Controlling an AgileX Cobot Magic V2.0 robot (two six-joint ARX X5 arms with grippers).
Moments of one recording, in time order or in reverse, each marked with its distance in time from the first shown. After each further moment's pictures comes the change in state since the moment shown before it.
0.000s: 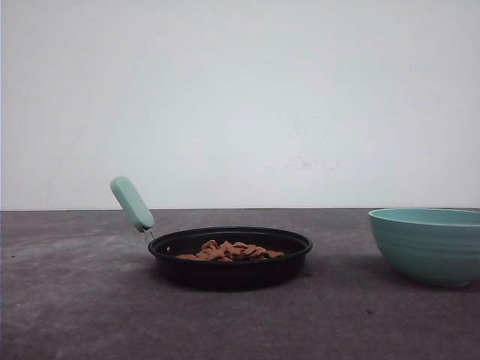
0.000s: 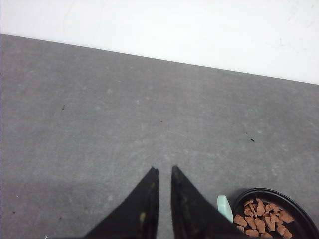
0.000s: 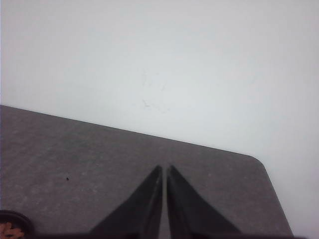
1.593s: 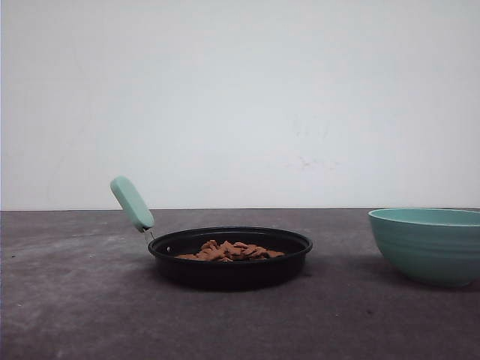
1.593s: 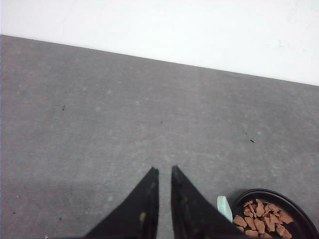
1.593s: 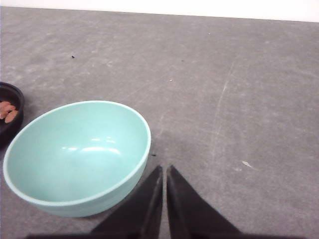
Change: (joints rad) left arm 0.000 -0.003 0.000 0.000 0.000 0.000; right arm -0.181 -0.354 -0.890 0.285 -0.241 0.122
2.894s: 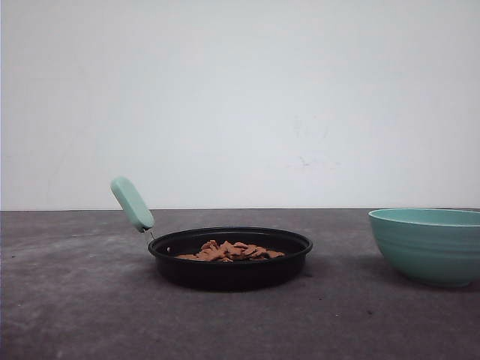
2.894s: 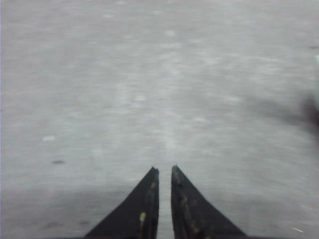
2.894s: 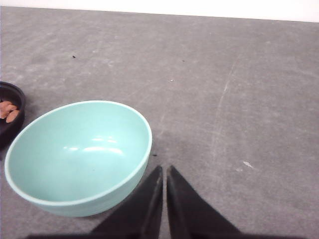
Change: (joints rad) left arm 0.243 -0.645 -0.902 0.245 0.191 0.171; right arm 0.000 0.000 0.000 0.000 0.000 0.000
